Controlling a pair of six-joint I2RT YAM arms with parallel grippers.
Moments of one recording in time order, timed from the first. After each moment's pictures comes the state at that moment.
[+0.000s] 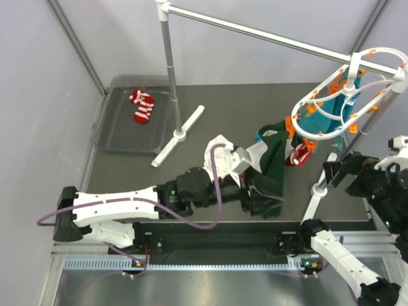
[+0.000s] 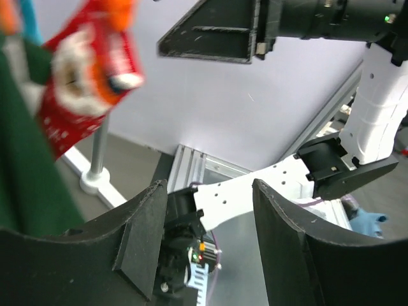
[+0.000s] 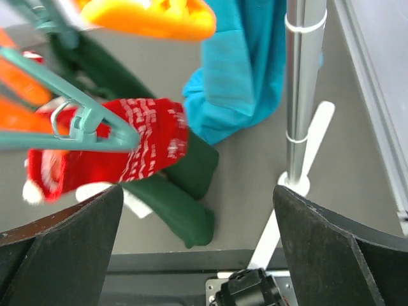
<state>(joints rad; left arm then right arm) -1.36 1.24 1.09 0.30 0.06 -0.45 0.35 0.64 1.63 -1.35 0.30 0.37</state>
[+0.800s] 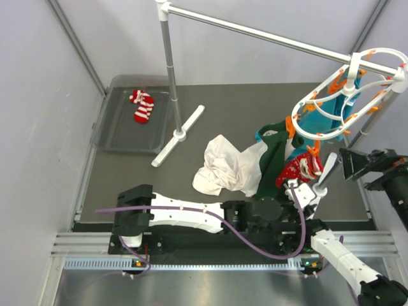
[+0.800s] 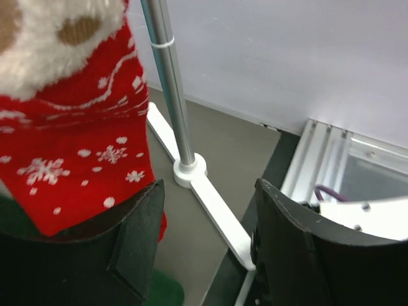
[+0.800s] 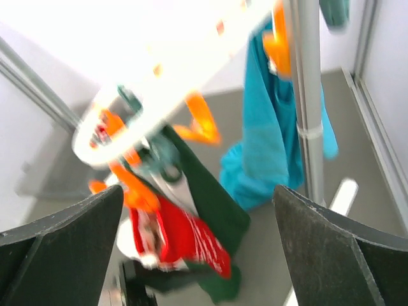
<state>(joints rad) -1.56 1.83 1.39 0.43 -0.47 -0.03 0.35 0.63 1.79 -1.21 0.23 0.31</state>
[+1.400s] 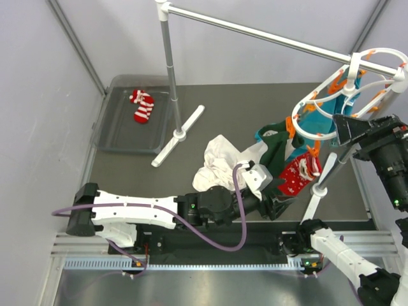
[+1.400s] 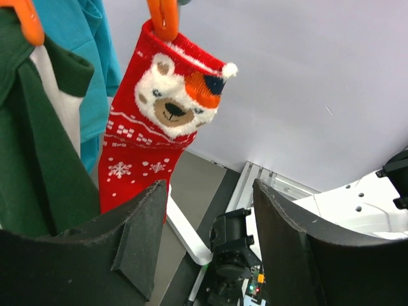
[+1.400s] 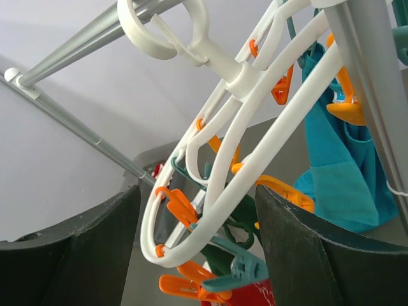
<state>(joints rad) -1.56 1.42 1.18 0.41 -0.38 -0.19 0.35 0.74 1.75 -0.94 0.23 0.57</state>
